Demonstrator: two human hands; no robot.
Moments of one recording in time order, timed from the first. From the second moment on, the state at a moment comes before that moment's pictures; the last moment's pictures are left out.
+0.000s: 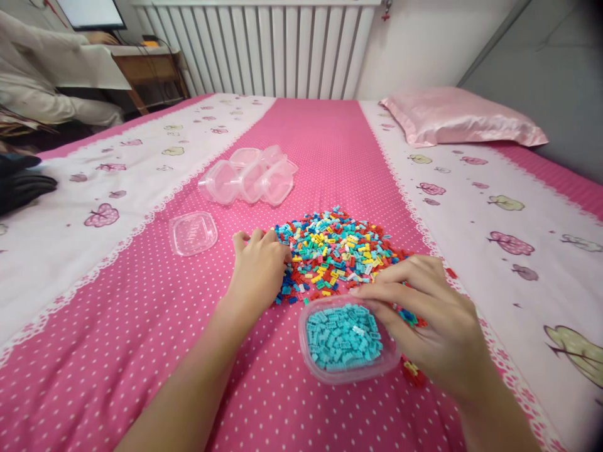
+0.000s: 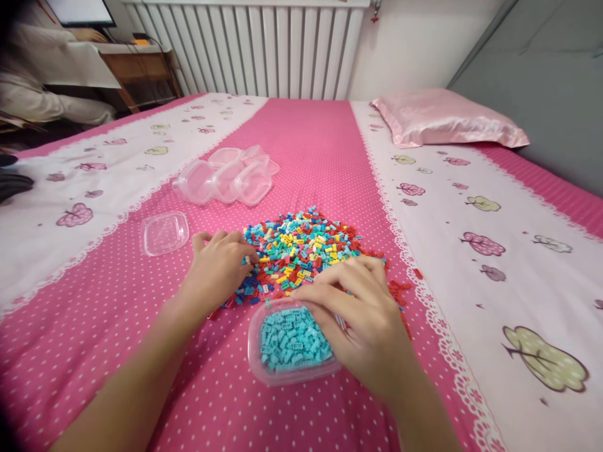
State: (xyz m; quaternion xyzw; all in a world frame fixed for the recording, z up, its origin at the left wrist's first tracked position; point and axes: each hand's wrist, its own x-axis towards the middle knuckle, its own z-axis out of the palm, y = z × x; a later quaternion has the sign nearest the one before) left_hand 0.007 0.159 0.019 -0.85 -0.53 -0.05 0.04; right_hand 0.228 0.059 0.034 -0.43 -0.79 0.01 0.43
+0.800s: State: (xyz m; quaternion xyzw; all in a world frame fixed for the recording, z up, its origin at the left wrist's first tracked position) left_hand 0.011 0.156 0.032 -0.83 -0.55 -0.11 0.00; right_hand 0.228 0.060 0.031 -0.44 -0.78 0.00 0.44
